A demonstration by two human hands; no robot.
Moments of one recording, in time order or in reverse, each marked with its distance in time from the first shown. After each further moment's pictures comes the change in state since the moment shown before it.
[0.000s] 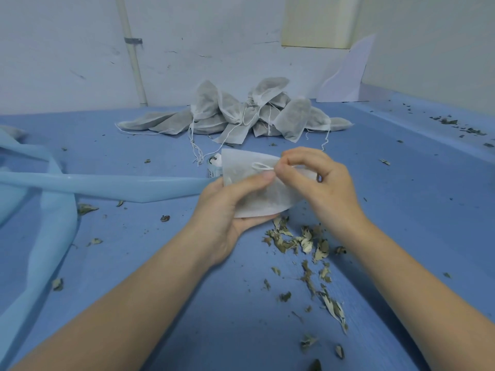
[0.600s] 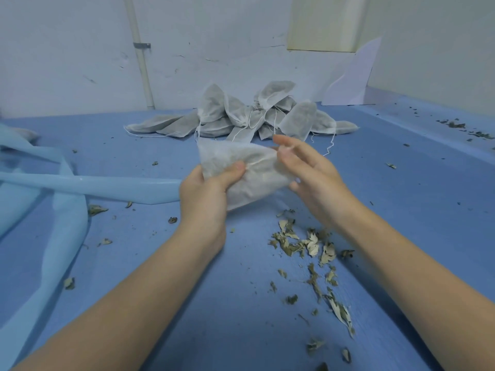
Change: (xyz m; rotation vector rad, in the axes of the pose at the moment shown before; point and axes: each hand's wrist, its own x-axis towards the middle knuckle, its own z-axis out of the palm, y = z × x) left_hand 0.010 0.011 -0.008 0.044 0.382 0.292; right_hand 0.023 0.001 0.009 0.413 -0.247 0.152
